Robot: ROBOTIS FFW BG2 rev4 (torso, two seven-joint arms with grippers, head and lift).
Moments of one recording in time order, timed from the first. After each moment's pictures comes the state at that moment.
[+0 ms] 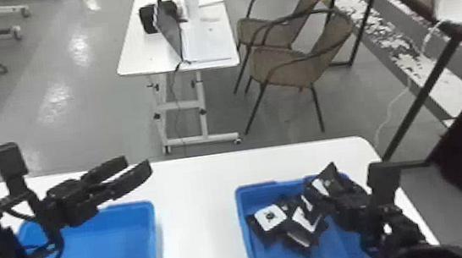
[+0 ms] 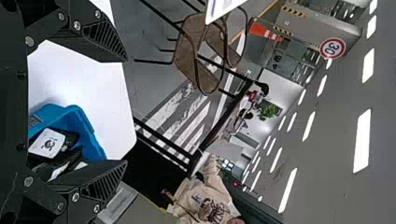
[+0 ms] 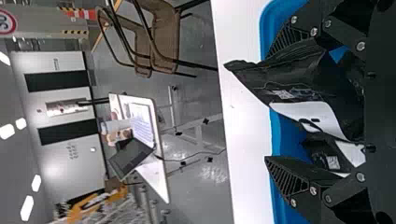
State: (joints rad) left arm -0.04 0.08 0.20 -1.69 0.21 0.65 -0.95; right arm 0.13 0.00 -0.21 -1.53 -0.01 0.29 0.31
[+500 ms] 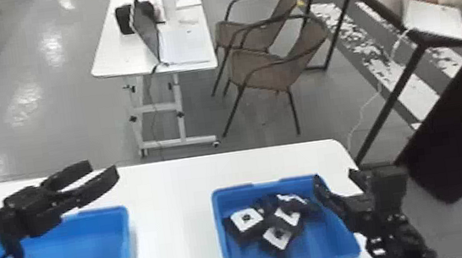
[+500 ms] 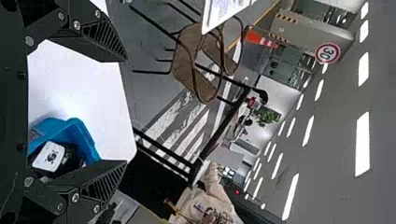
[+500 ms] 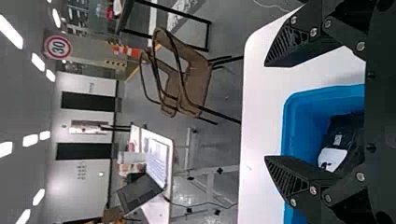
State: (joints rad) left arm -0.02 0.08 0.22 -1.69 0.16 0.58 -0.94; right arm 0.23 0.00 -0.30 -1.59 0.06 0.08 0.26
